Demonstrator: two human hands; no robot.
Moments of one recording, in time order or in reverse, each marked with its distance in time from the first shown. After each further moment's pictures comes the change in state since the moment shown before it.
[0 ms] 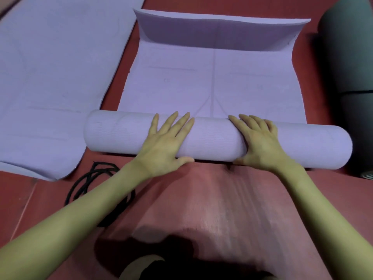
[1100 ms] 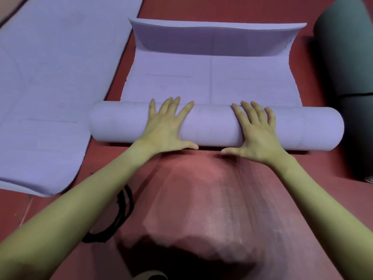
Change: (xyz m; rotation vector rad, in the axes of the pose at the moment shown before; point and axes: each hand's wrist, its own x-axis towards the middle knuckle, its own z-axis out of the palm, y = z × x) left_hand 0.069 -0.025 -0.003 0.062 -0.035 -0.149; right_hand 0.037 0.022 0.017 -0.083 0.175 0.005
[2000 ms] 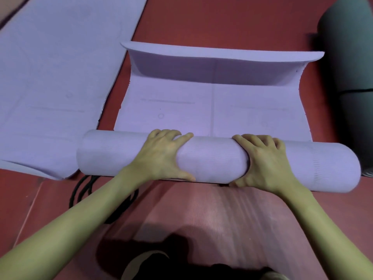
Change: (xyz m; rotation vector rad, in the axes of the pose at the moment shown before) left_hand -0.092 0.016 -0.005 -0.179 -0.028 0.094; right_hand -0.079 -0.037 -0.040 0.050 -0.194 0.016
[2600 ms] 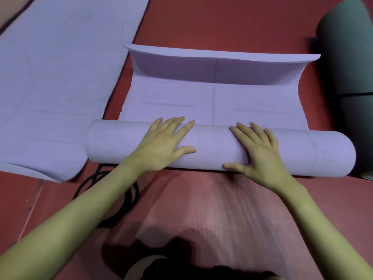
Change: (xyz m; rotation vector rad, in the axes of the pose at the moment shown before) left_hand 0.024 -0.016 -0.007 0.112 -0.009 0.034; right_hand 0.018 0.007 0.016 0.130 0.140 -0.066
